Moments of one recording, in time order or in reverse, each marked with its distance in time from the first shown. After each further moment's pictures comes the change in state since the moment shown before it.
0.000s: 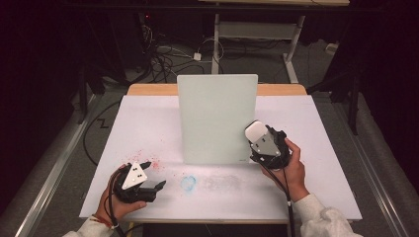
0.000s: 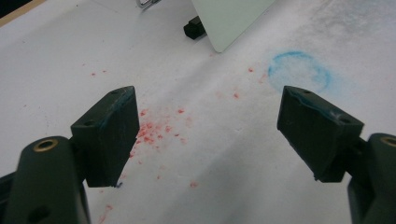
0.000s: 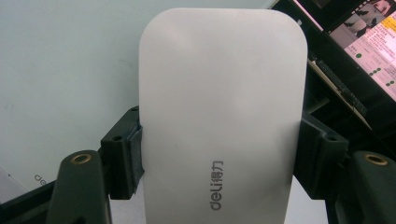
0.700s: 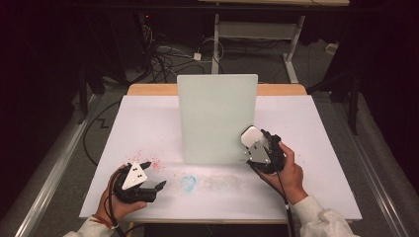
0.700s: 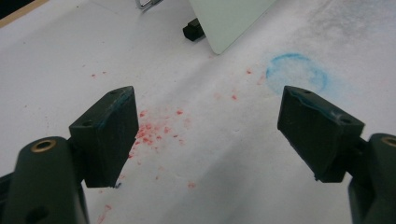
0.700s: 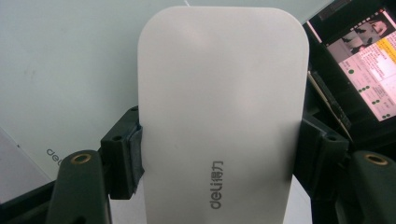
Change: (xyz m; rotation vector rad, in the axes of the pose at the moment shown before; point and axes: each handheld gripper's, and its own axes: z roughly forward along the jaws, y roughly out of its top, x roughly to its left) left arm -0.002 0.002 -0.001 0.001 0.003 0.002; right arm 0.019 -0.004 0.001 0.028 -0.017 -0.144
